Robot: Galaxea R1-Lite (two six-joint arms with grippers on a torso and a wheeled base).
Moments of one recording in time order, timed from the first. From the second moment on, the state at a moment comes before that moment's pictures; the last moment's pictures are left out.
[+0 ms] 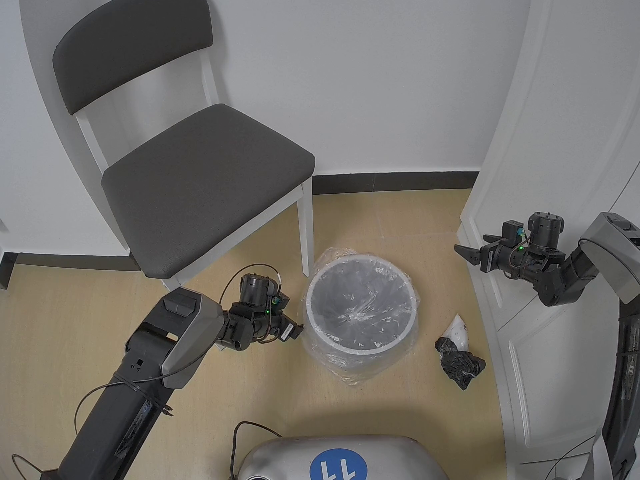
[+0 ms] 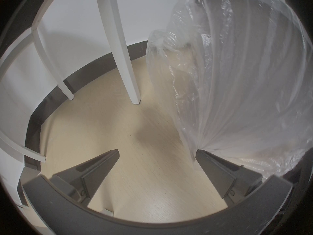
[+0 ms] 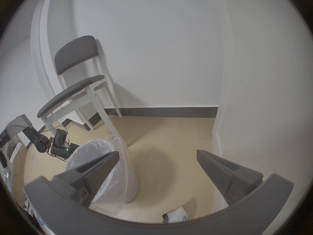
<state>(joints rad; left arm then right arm) -0.34 3.00 -2.00 -0.36 -0.09 0.38 -0.04 2.36 -1.20 -0.93 0.45 -0.09</state>
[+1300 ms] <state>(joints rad) -0.44 2.68 -1.37 -0.86 0.20 0.31 0.11 2.63 -1.40 -0.53 0.32 -0.26</state>
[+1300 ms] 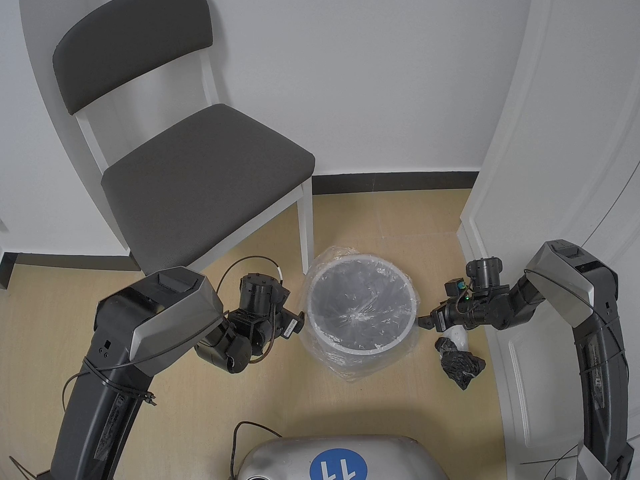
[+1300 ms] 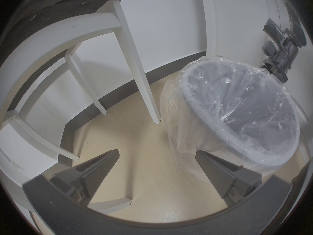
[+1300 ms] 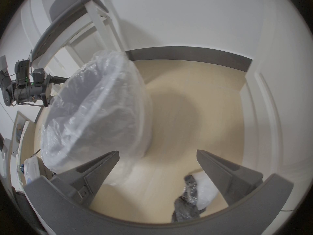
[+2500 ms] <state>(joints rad) -0.47 2.69 -1.27 -1.05 0.20 0.29 0.08 3.00 -2.00 -0.38 0.27 -0.21</state>
